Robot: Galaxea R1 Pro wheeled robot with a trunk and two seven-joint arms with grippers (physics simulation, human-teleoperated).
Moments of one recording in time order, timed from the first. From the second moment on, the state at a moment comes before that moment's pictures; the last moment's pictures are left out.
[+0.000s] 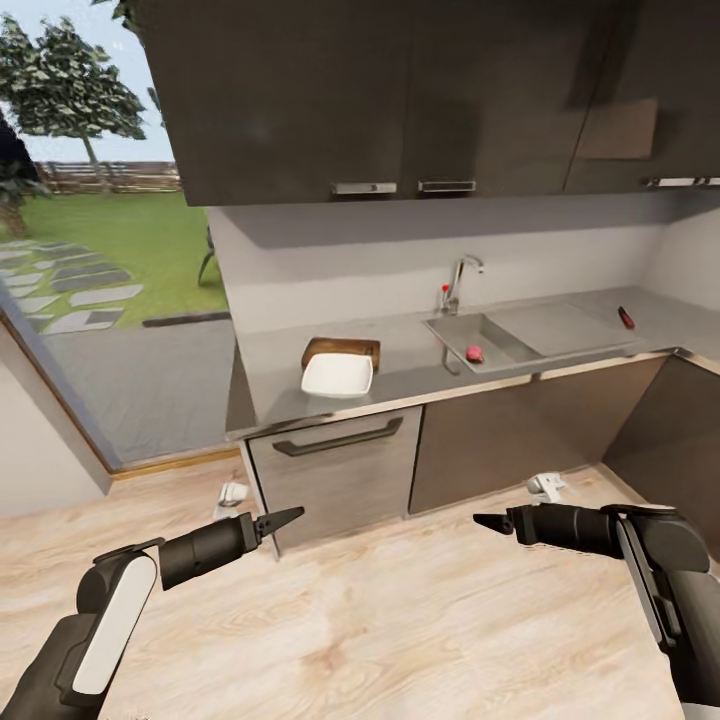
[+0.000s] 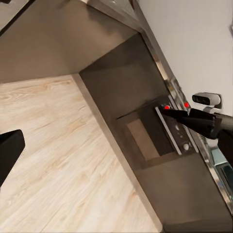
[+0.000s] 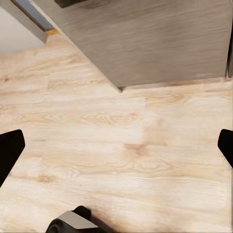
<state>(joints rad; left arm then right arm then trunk) -0.31 0.12 0.06 -1.50 0.63 0.92 -0.68 -0.42 -0.23 -0.20 -1.54 0.16 1.04 1.02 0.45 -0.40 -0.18</state>
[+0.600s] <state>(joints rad) -0.31 0.11 0.06 -1.50 0.63 0.92 -0.68 -0.42 -0.23 -0.20 -1.54 0.17 1.04 1.02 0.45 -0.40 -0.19</state>
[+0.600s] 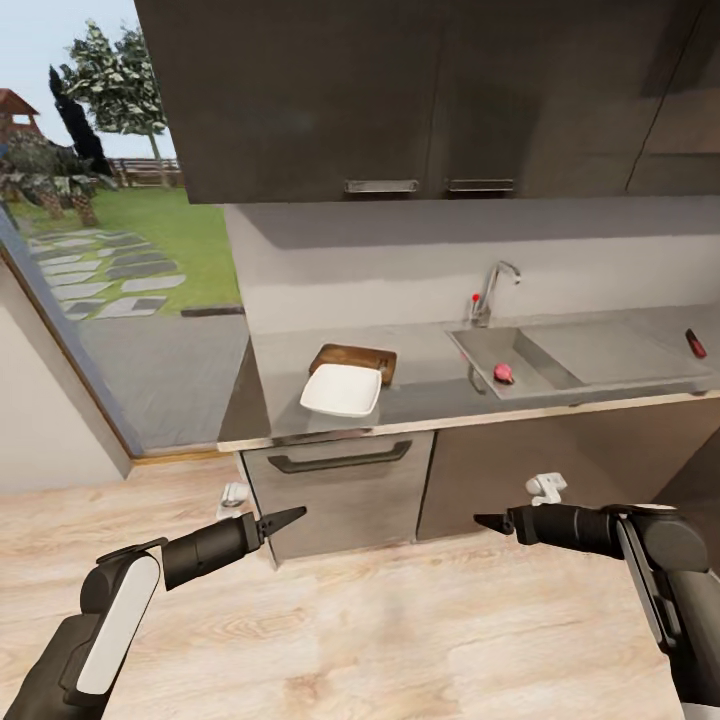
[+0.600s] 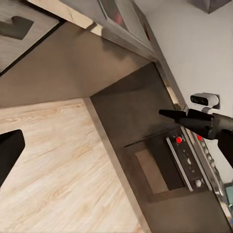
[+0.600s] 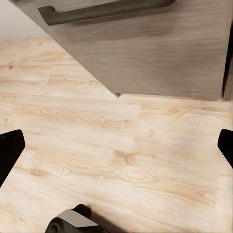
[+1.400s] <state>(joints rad) -0.31 0.11 0.06 -1.50 0.63 0.93 -0.68 -0.42 -0.23 -0.20 -1.54 0.21 1.04 1.02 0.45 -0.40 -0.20</state>
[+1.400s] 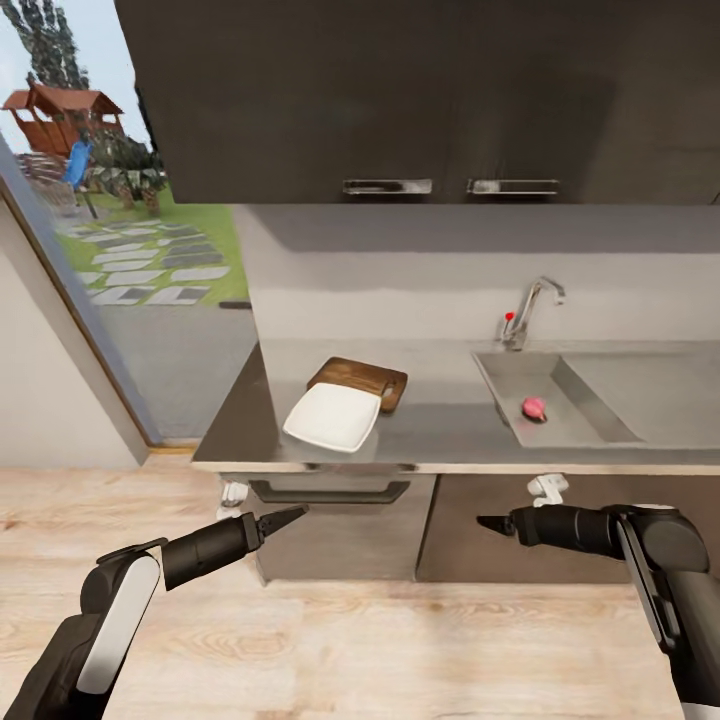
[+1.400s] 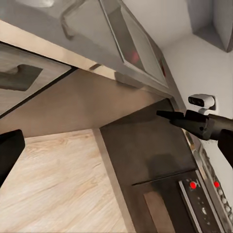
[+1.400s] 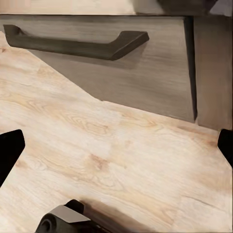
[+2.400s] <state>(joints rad) -0.34 0.22 0.08 -1.53 0.63 0.86 -0.83 -0.66 -0.14 -0.20 -1.57 0.17 0.91 1.00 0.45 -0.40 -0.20</state>
